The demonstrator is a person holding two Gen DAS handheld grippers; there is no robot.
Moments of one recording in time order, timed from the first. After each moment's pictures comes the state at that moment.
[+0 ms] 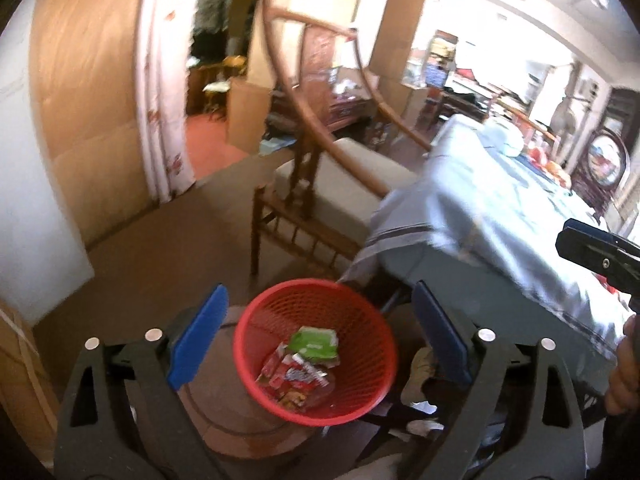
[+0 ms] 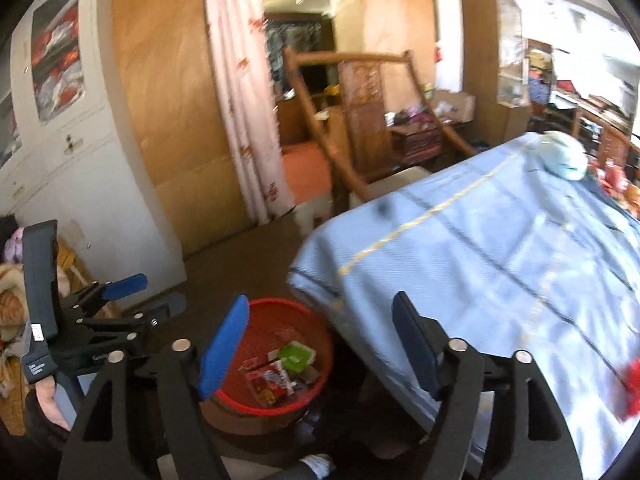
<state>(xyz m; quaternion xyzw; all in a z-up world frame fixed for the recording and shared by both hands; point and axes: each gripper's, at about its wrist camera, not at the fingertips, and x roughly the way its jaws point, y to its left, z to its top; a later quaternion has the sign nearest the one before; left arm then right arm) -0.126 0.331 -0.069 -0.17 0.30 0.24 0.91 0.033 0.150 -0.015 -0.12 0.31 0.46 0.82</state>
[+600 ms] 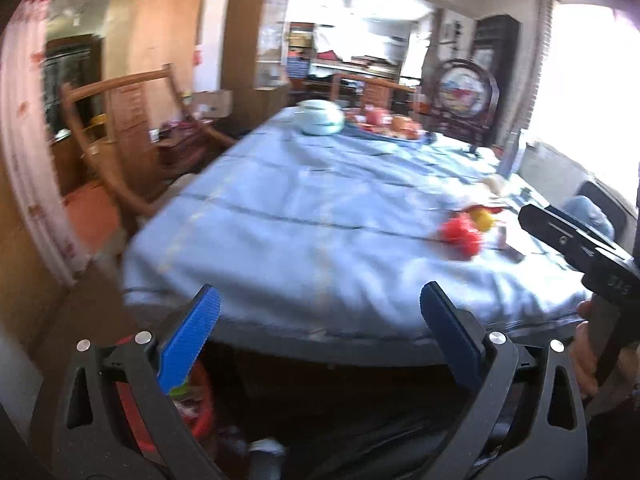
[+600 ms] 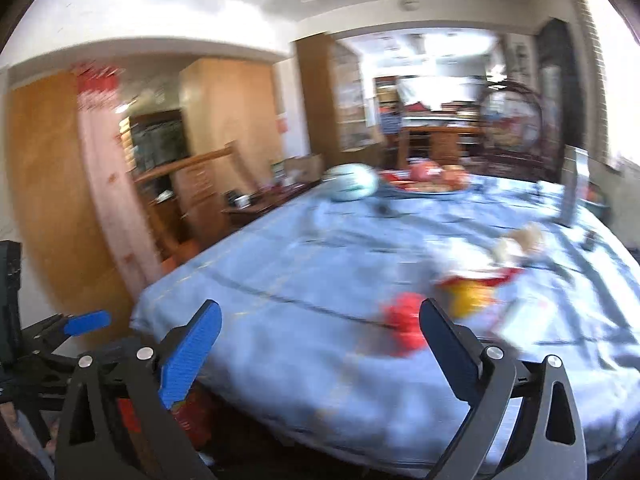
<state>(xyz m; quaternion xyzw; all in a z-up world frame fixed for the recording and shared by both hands) -0.013 0.126 -0.005 -0.07 0.29 0.02 0.95 0.060 -0.110 0.010 0.02 0.22 0.23 0.95</state>
